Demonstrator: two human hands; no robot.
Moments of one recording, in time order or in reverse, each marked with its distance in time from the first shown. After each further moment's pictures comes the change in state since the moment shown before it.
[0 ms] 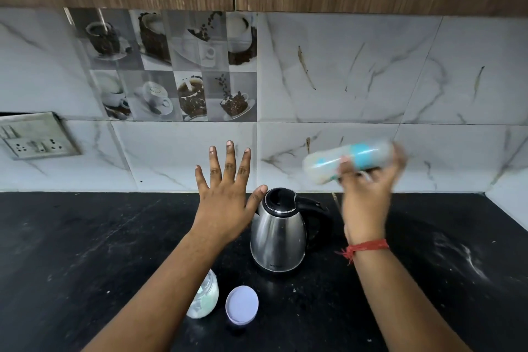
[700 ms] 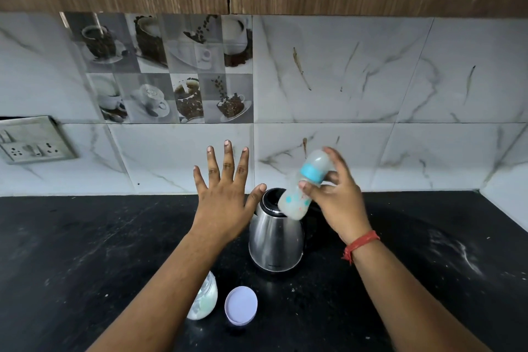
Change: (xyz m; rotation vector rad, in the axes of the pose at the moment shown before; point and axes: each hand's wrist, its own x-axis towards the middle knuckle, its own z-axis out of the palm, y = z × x) left_hand -0.002 0.004 -0.004 -0.013 -0.003 -0.008; right_hand -0.005 0.021 0.004 -0.311 -0.269 0.096
